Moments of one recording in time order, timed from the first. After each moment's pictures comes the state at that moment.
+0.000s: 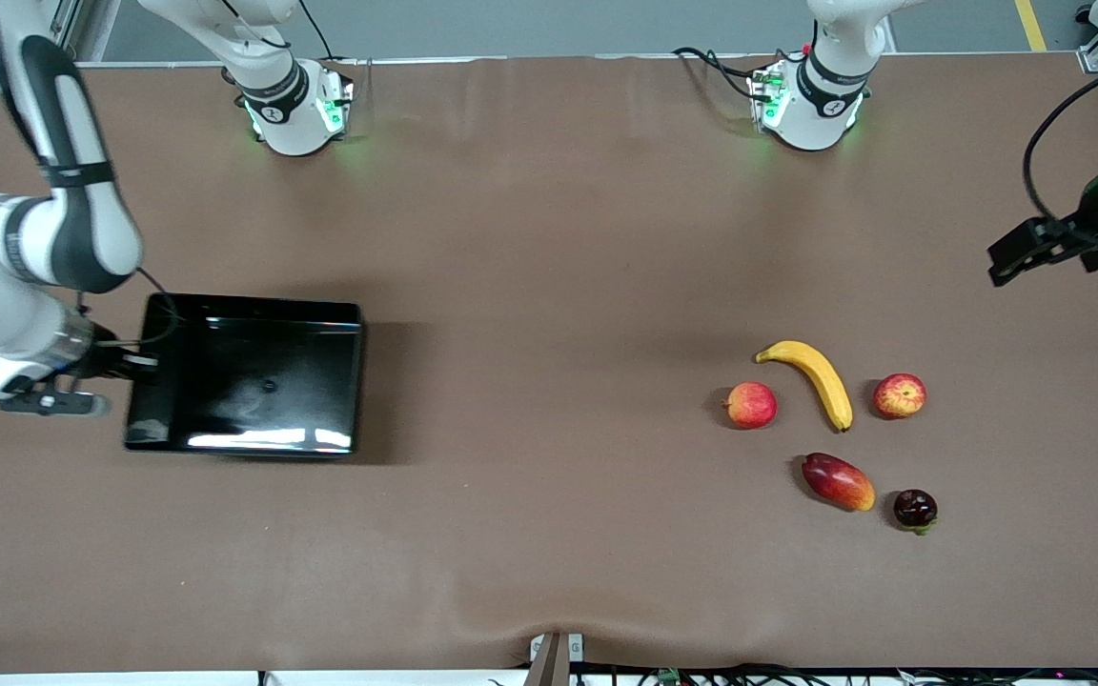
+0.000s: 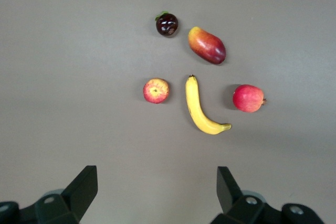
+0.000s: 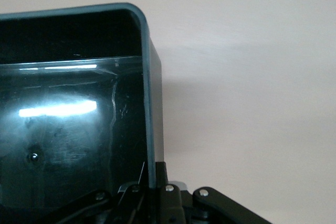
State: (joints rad) left arm 0.21 0.04 -0.29 -1.48 0.09 1.54 -0.20; right arm -0.19 0.27 -0.03 -2.00 0.01 2.26 -0.16
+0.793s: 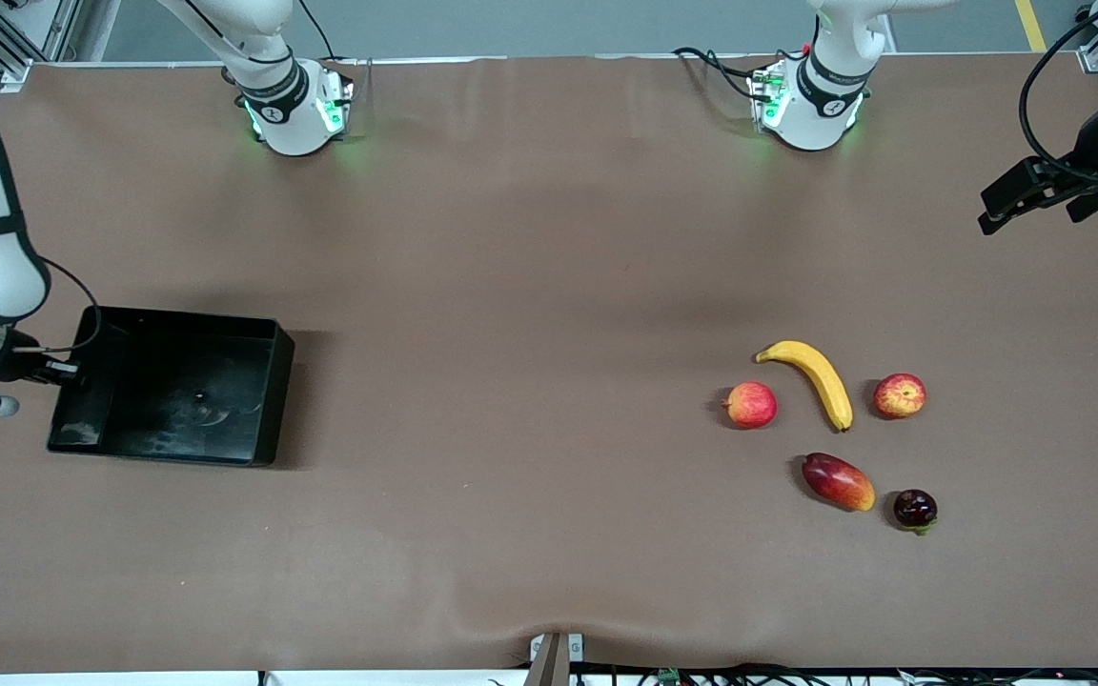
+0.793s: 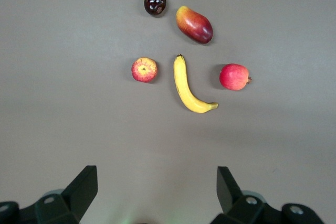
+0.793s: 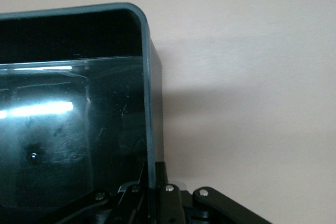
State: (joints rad) left arm 0.03 -0.07 -0.11 -1.58 0.02 1.51 -0.20; right arm -0.43 0.48 -0.03 -1.87 0.13 2.36 -0.46
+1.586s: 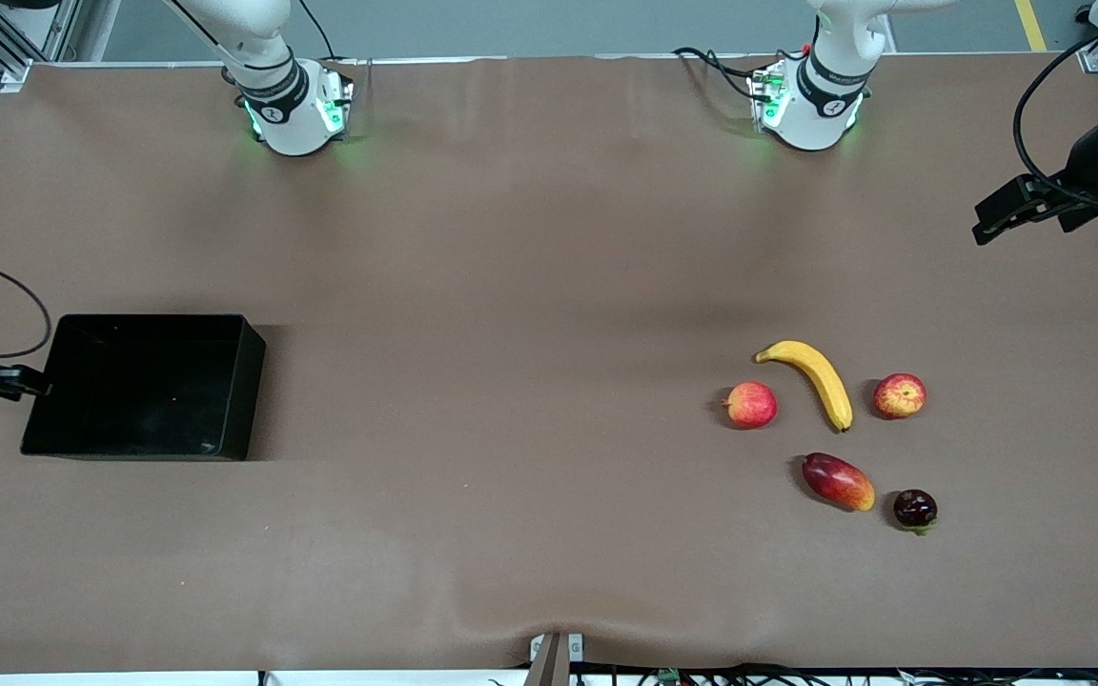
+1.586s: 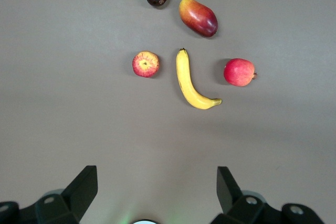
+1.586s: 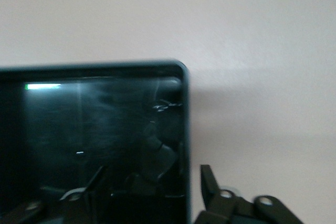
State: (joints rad) left arm 0.03 -0.04 -0.10 -1.58 0.02 1.51 -0.20; right arm -0.47 0.51 0.00 -1.63 0.13 2.12 -0.51
